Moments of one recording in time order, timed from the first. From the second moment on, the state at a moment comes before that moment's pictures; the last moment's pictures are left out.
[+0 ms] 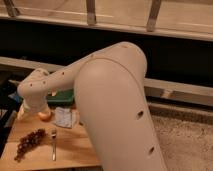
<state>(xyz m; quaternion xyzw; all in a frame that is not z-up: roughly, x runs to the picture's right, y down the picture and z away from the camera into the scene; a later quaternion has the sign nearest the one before) -0.351 0.126 0.725 -0.37 0.03 0.59 0.71</state>
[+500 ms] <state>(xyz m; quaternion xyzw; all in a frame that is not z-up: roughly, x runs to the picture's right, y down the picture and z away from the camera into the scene) -0.358 0.145 0.735 -0.40 0.04 0.58 0.71</state>
